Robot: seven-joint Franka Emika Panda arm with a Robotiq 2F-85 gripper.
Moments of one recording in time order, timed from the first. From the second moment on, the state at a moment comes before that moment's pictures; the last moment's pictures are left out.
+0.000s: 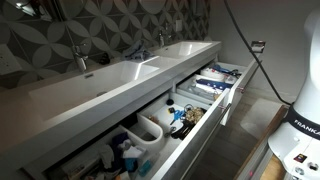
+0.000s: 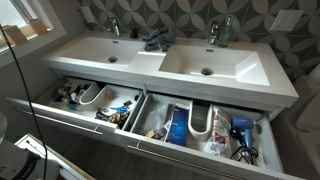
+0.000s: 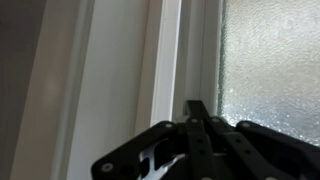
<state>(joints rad) 0.67 0.69 0.34 -0.94 0.01 2.67 -0.38</state>
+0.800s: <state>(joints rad) 0.66 0.82 0.34 -0.73 0.01 2.62 -0.44</state>
